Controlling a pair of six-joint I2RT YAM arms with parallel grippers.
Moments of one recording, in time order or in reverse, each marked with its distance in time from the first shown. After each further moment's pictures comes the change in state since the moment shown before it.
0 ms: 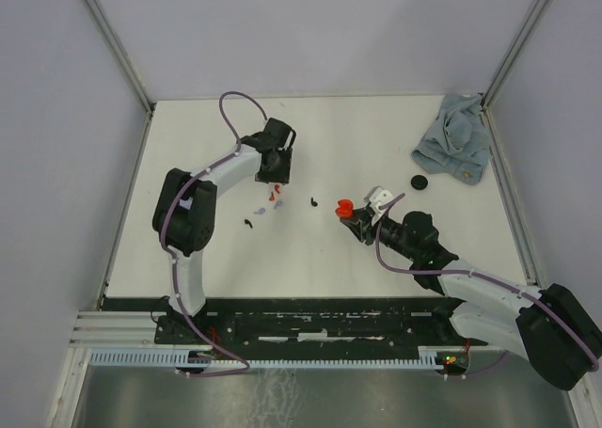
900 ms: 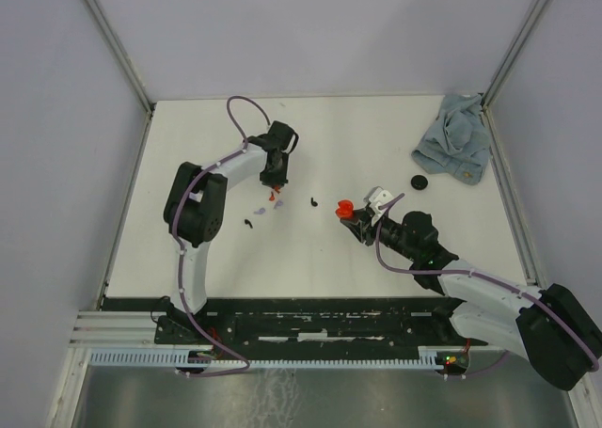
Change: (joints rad) left arm 0.012 0.122 0.080 -0.028 -0.010 0.000; right arm 0.000 0.000 0.000 -0.014 0.000 0.000
